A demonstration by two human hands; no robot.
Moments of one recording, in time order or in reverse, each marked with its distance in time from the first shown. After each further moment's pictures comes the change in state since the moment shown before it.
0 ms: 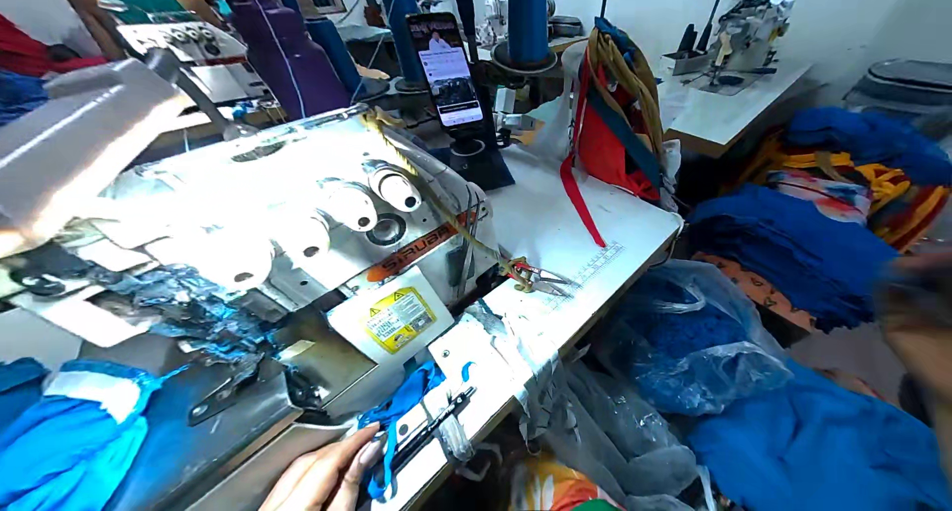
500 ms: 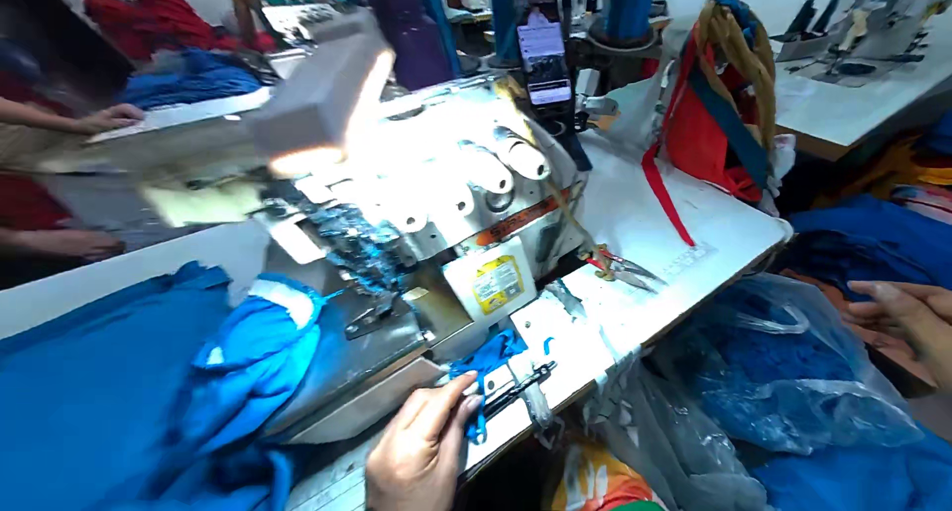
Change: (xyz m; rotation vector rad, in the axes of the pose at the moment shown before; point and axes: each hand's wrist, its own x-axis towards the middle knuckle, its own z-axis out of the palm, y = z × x) left_hand -0.001 0.004 0.002 0.010 0.073 0.016; right_hand 0.003 0.051 0.054 -0.803 -0.266 -0.114
